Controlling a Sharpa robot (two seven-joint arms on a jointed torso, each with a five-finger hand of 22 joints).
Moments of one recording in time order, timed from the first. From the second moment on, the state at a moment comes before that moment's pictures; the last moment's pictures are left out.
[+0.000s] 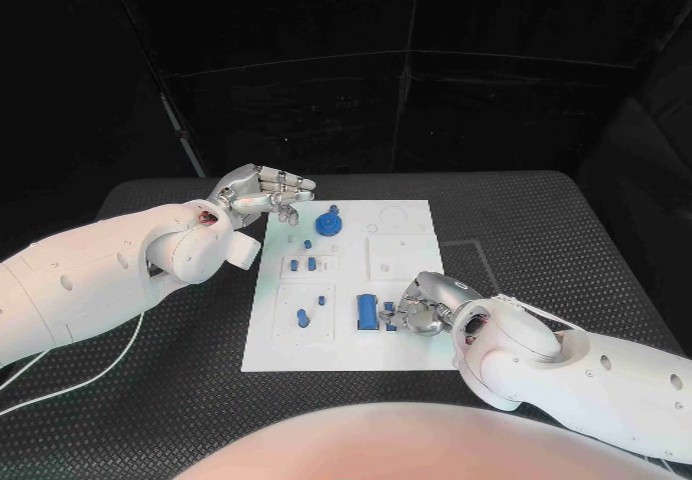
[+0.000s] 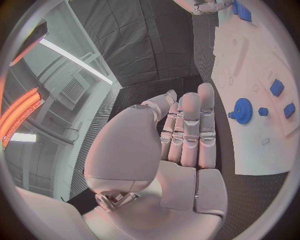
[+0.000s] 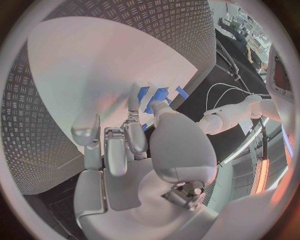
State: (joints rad) left arm 1.05 -0.85 0.08 1.42 -0.25 -0.14 0.22; left_hand 1.41 -0.15 0.44 0.03 0.06 1.06 0.17 0.11 0.07 1.15 0.09 0.21 0.09 1.26 0.01 0.98 0.54 0.17 1.17 0.11 0.64 0.82; right arm 0.72 -0.85 0.12 1.85 -1.58 -0.37 -0.70; right_hand 1.12 -0.10 0.03 0.29 0.45 1.16 0.03 0.33 0.32 1.45 -0.04 1.26 1.28 1.47 -0.09 1.54 1.31 0.12 1.28 0.02 1.29 1.02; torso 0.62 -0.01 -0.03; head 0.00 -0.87
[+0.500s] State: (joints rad) left arm 1.05 -0.85 0.08 1.42 -0.25 -0.14 0.21; left_hand 1.41 -0.15 0.44 0.03 0.06 1.06 0.17 0.11 0.07 1.15 0.09 0.21 0.09 1.26 0.01 0.98 0.54 0.17 1.17 0.11 0.64 0.82; right arm 0.72 -0.86 0.12 1.85 -1.58 -0.37 -0.69; right_hand 1.07 -0.08 -0.10 0.29 0.16 1.15 0.04 0.33 0.34 1.45 -0.04 1.25 1.28 1.47 -0.09 1.54 1.31 0.12 1.28 0.02 1.29 1.01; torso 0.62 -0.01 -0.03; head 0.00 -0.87
